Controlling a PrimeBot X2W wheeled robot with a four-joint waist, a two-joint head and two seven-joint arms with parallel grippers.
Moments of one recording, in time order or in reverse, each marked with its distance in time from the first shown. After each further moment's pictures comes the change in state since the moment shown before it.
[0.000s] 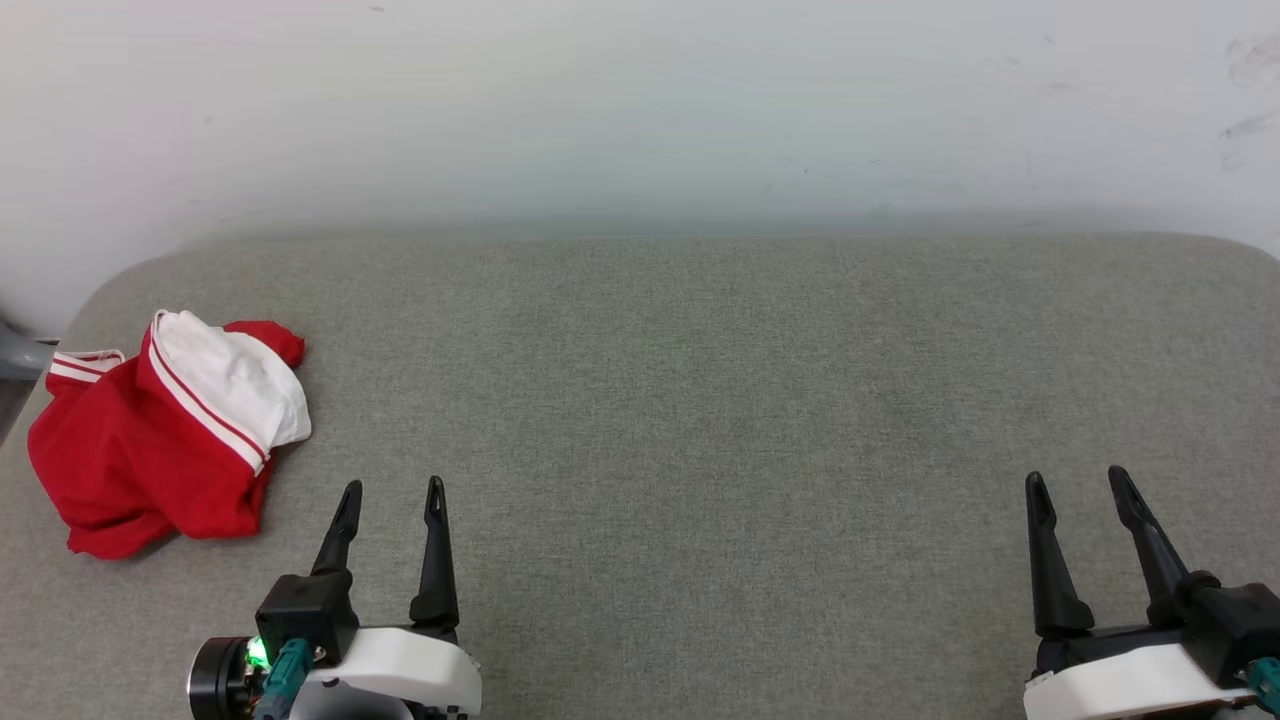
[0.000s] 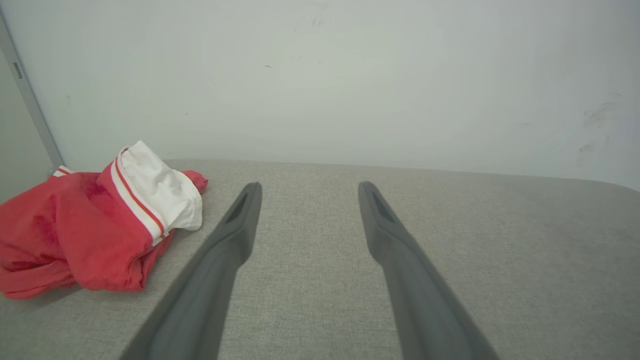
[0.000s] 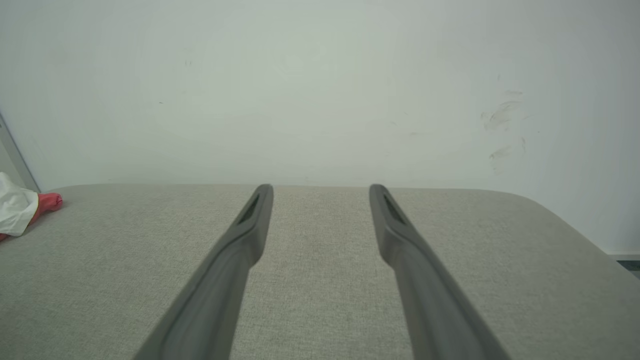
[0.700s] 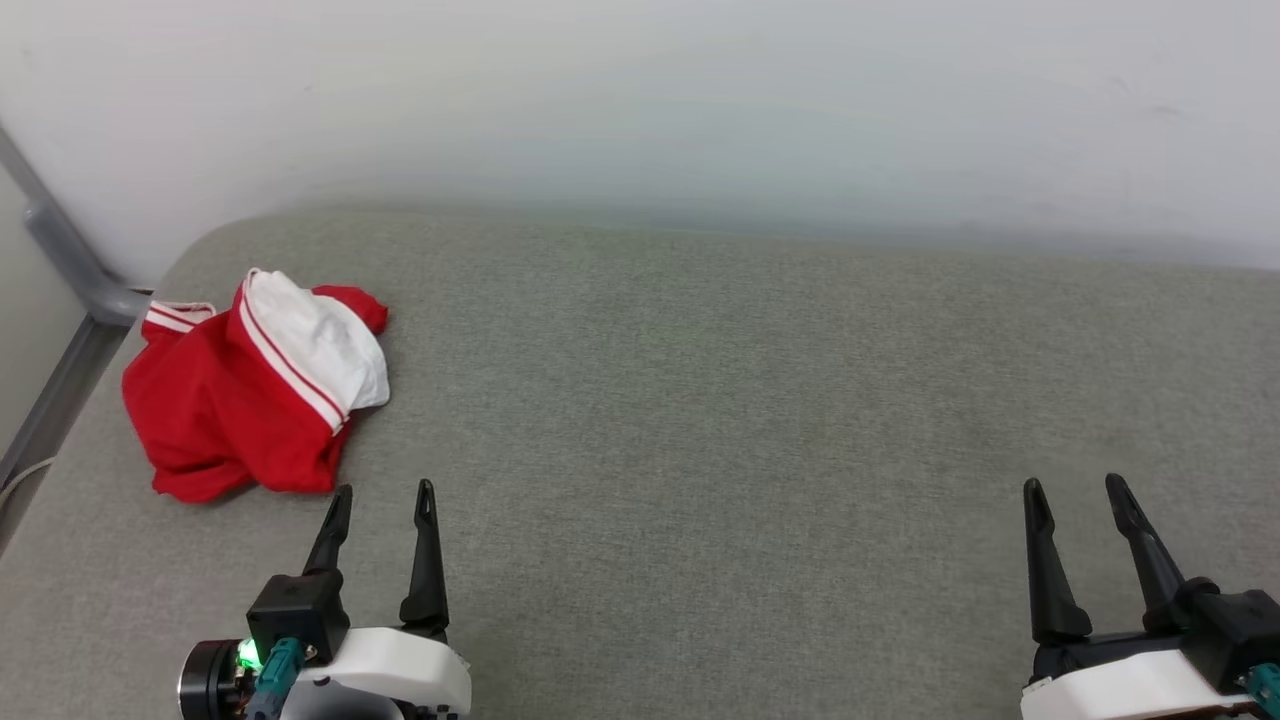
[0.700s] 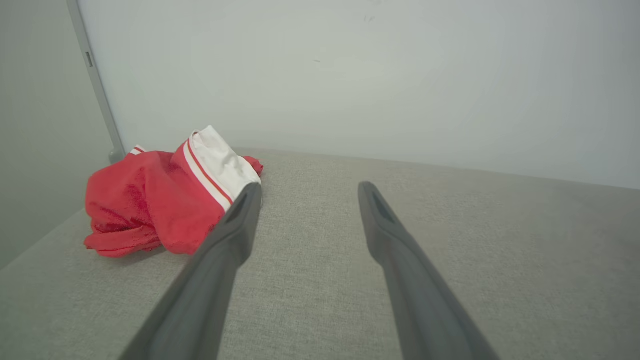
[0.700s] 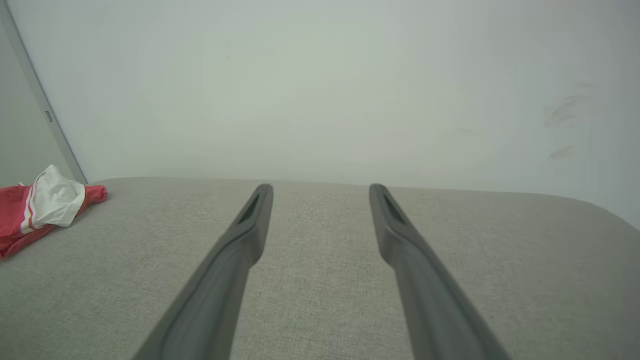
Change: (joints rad) left arm -0.005 0.000 0.020 0.024 0.002 -0.007 -0.001; right arm 0.010 0.000 0.006 0.003 0.027 0.000 0.000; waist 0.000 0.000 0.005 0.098
